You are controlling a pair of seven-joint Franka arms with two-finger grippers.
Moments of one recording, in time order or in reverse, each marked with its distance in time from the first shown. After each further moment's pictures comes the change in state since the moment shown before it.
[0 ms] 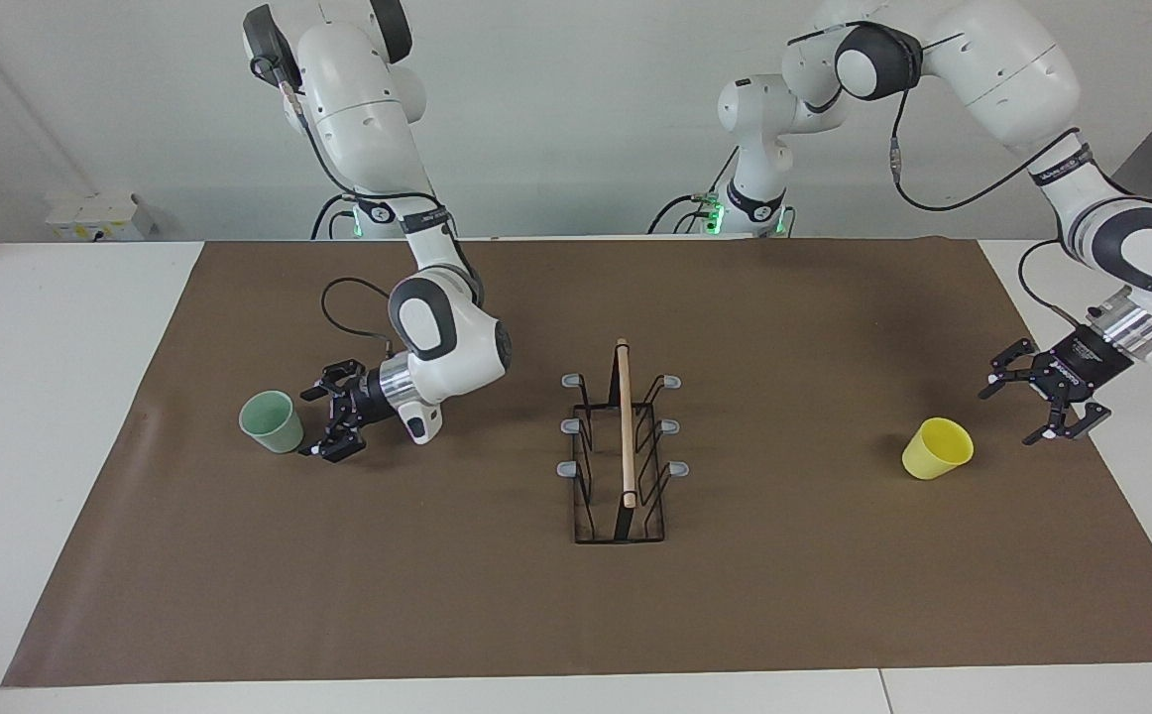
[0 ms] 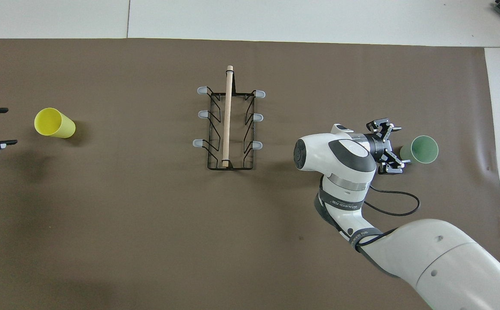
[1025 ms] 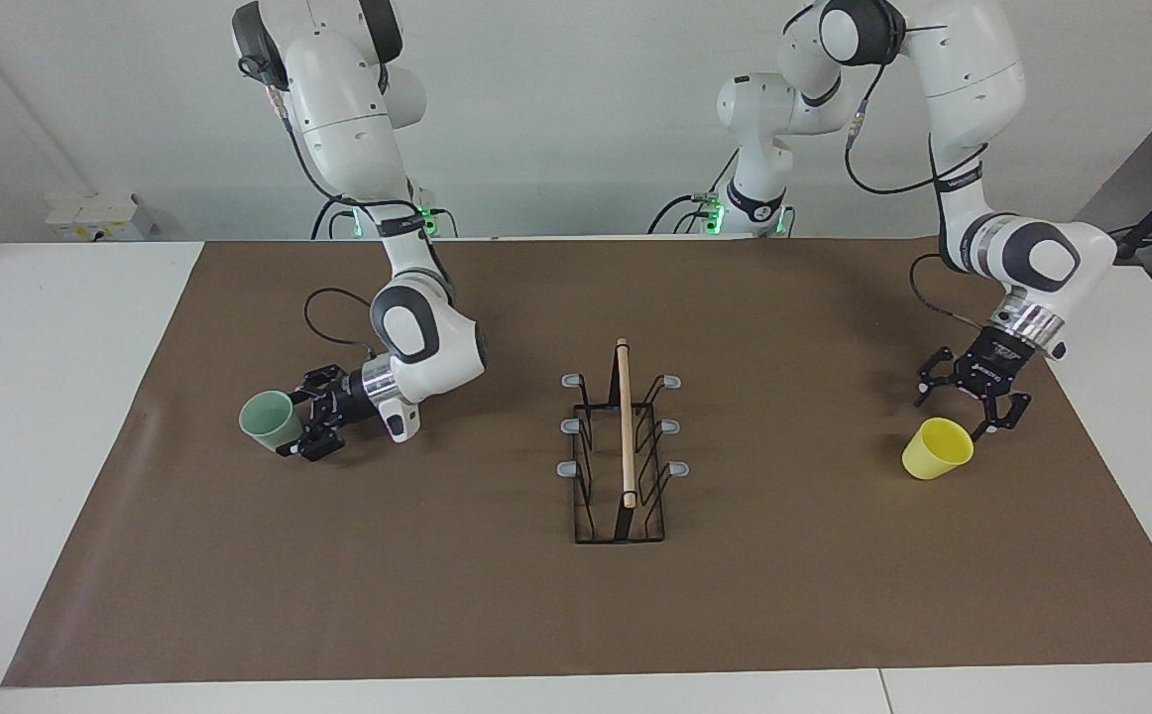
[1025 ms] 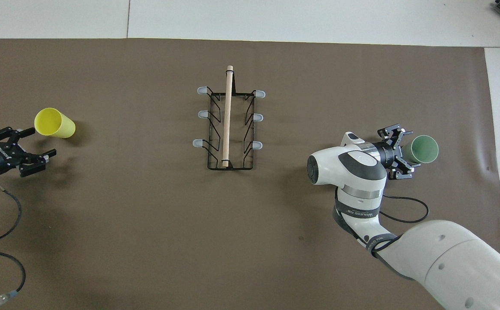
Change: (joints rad) left arm -0.134 -0.140 -0.007 -0.432 -0.426 0.324 -0.092; right arm -0.063 -0.010 -0.003 -0.119 -0.158 0.071 0.186
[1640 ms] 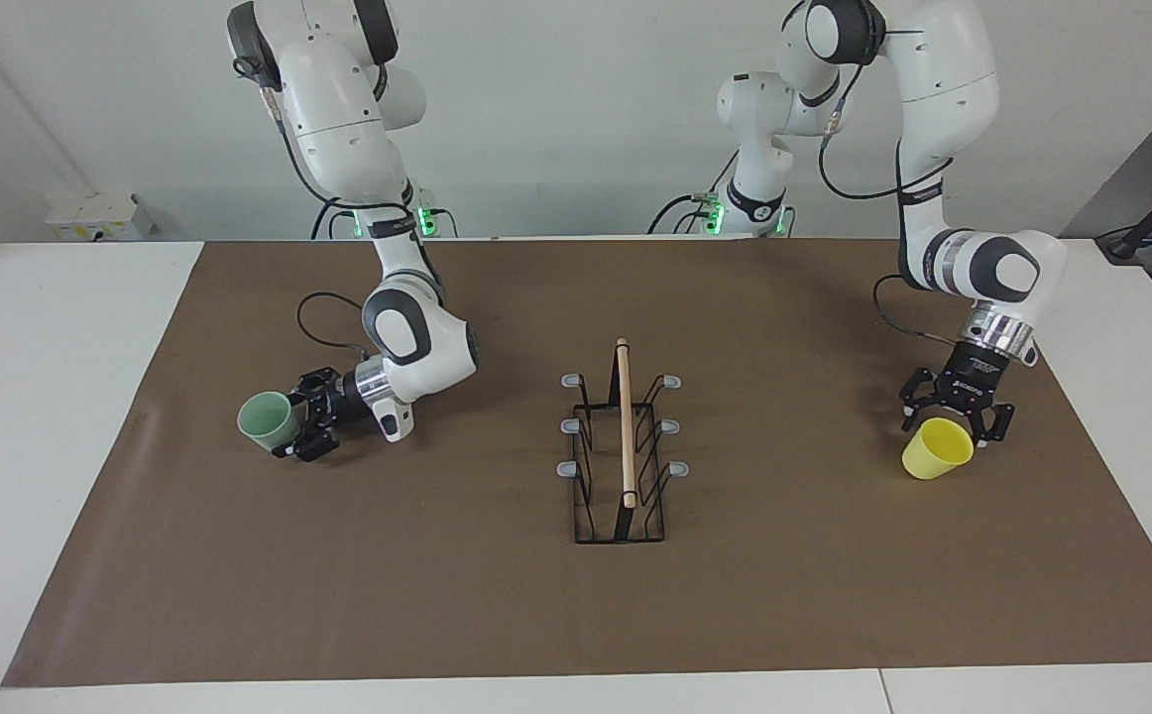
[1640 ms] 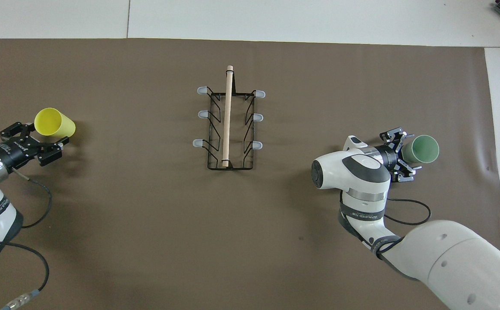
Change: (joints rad) left arm -0.051 0.003 -0.056 -0.024 -0.214 0.188 0.000; right arm -0.017 0.000 0.000 -0.037 -0.026 0.028 0.050
